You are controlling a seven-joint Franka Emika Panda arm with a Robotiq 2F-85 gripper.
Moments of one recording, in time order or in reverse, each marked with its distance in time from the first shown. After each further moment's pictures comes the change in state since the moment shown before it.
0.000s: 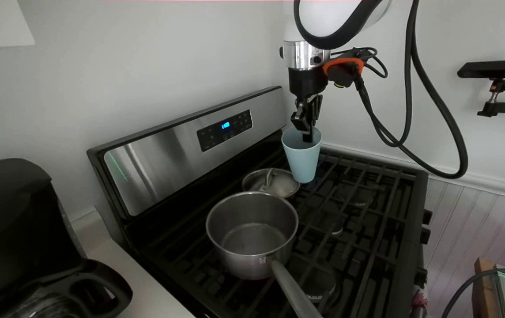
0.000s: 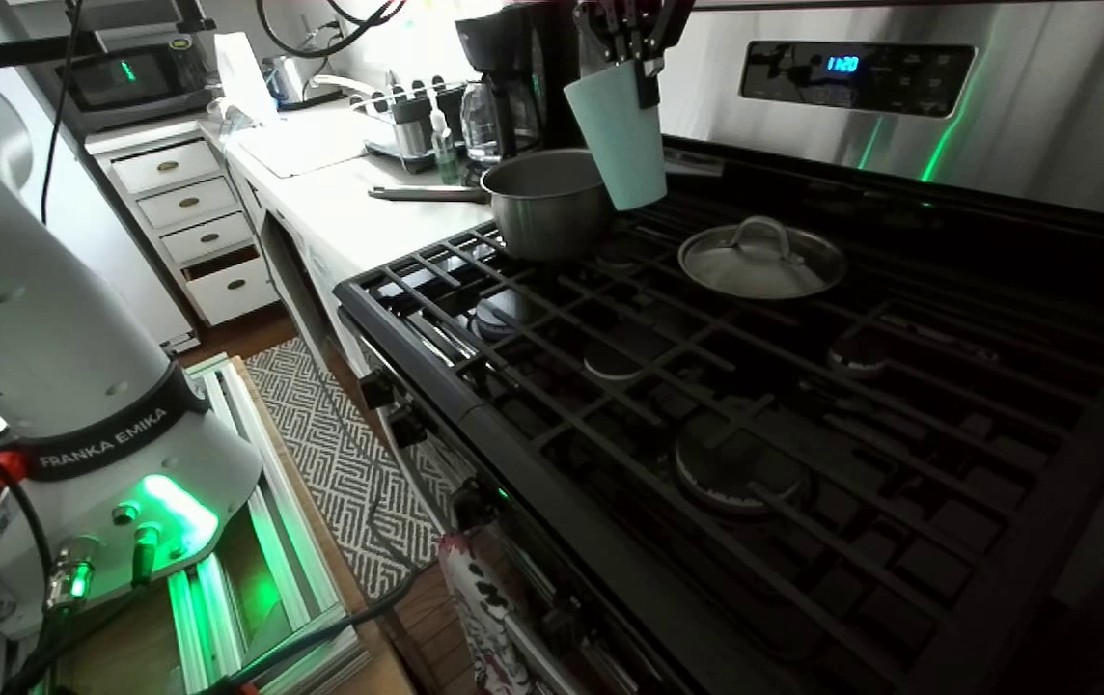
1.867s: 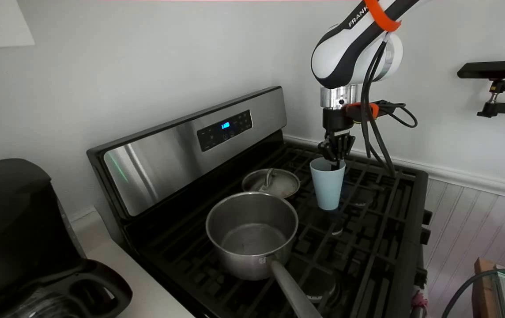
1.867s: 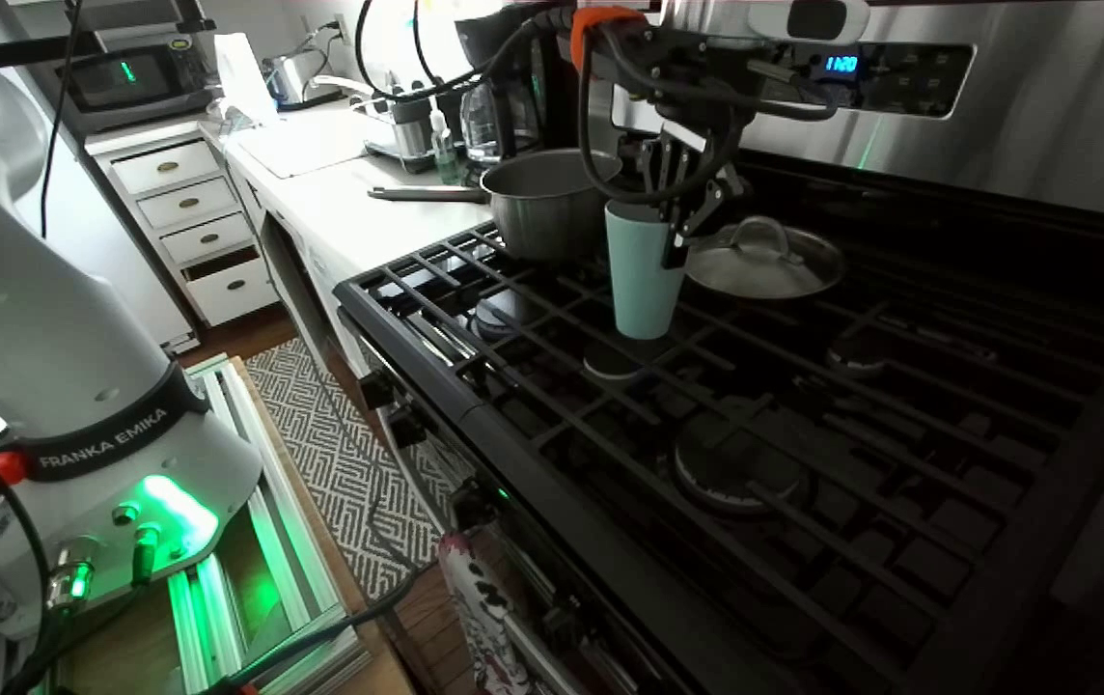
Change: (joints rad) arm -0.134 0.224 -0.154 0.004 0.303 0.027 -0.078
